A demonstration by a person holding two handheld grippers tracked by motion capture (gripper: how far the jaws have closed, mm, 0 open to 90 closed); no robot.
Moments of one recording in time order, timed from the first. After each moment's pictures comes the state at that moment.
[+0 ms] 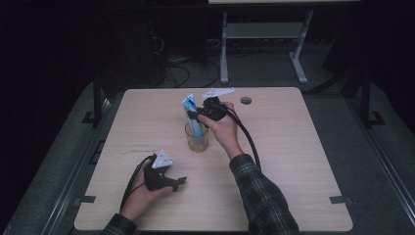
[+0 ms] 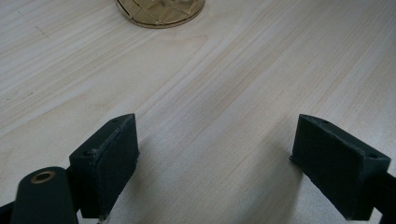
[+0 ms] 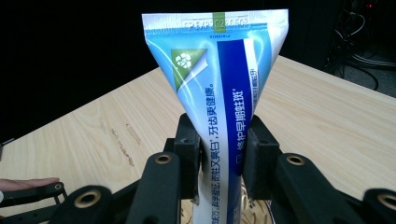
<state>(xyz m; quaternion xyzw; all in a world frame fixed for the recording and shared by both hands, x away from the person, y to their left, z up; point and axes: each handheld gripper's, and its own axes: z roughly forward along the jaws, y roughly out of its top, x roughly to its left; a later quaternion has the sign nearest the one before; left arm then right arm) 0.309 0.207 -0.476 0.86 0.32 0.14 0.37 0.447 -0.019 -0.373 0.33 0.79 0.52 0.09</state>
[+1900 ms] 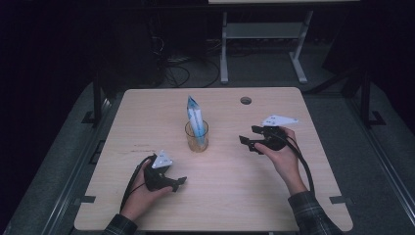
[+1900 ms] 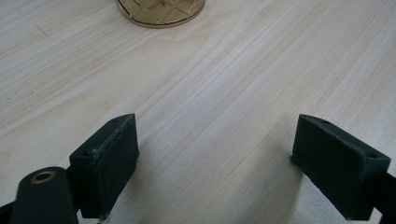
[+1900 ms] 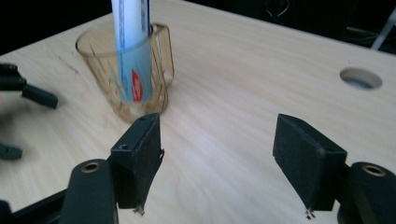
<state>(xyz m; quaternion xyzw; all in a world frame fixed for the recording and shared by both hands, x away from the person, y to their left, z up) 0.309 0.207 -0.476 0.86 0.32 0.14 0.37 0.366 -0.175 -0.408 0.38 0.78 0.47 0.16</state>
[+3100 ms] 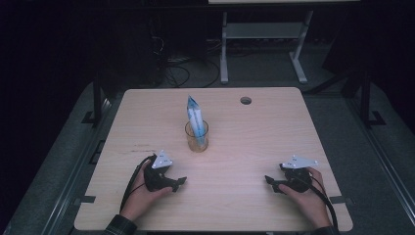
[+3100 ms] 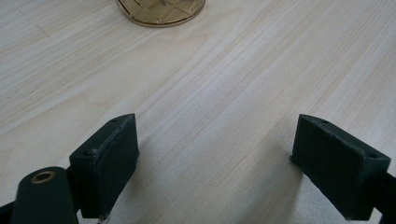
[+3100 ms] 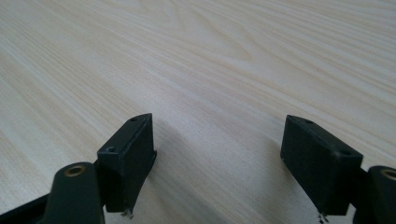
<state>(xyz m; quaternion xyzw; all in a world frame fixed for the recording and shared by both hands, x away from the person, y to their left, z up) 0.308 0.207 -0.476 0.86 0.32 0.14 0.37 0.281 -0.236 -0.481 0.43 0.81 0.36 0.18</state>
